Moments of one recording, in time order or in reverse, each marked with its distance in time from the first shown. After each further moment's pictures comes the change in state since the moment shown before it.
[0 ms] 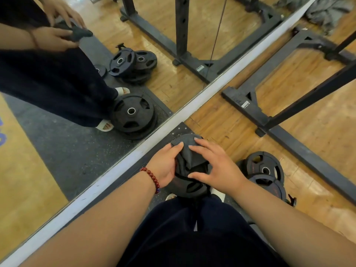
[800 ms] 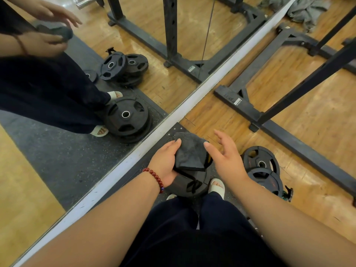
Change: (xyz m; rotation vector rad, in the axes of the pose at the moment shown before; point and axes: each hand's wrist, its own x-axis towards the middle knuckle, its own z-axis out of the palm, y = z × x) left_hand -0.007 -0.002 -0.007 0.020 0.027 -0.019; right_hand -0.007 -0.039 0.002 0.471 0.346 0.525
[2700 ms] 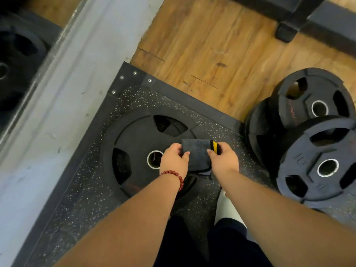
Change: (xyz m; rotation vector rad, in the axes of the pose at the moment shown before) left_hand 0.506 -0.378 -0.063 1.136 0.217 -0.015; right_hand 0.240 0.580 0.110 -0.077 0.156 0.763
